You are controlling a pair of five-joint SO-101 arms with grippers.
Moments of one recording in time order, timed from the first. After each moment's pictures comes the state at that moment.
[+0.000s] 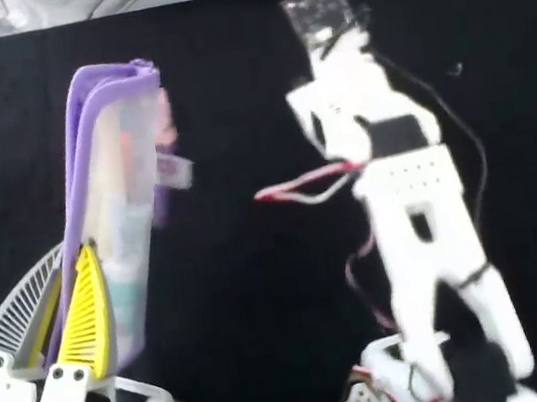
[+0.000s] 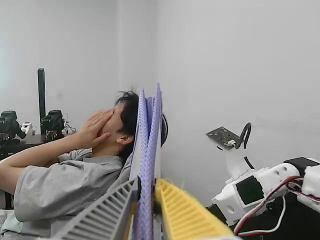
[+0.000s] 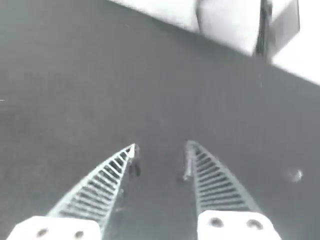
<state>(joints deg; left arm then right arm) 15.6 -102.2 28.5 66.3 -2.2 -8.1 -23.9 21.9 47.1 14.9</state>
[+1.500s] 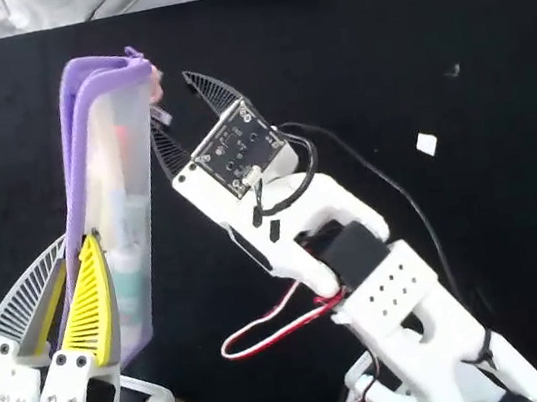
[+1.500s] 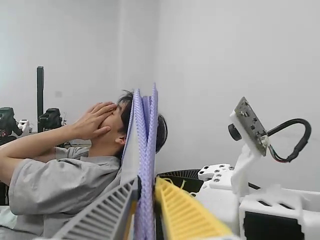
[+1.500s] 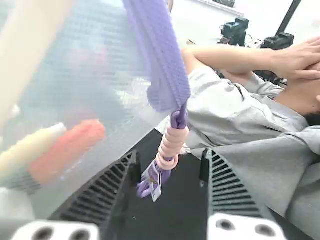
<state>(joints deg) 16.0 -102.3 30.9 63.7 -0.3 -37.4 -43.8 39.1 21.0 14.2</state>
